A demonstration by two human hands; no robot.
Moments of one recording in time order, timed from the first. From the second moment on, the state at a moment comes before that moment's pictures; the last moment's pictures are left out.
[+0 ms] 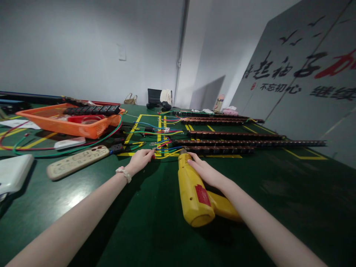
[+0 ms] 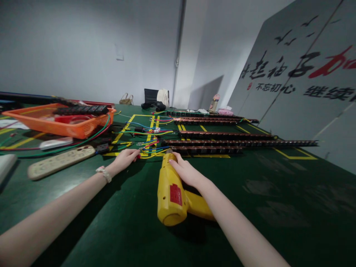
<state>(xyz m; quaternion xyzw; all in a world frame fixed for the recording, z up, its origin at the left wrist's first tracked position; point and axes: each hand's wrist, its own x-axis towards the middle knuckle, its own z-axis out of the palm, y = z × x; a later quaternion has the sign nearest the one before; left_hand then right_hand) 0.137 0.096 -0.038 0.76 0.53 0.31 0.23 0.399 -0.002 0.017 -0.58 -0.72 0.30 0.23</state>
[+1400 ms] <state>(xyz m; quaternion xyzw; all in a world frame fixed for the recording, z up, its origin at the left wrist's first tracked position) 0.132 0.099 -0.041 0.77 0.44 0.37 0.27 0.324 -0.004 0.010 -0.50 -0.76 0.36 0.20</state>
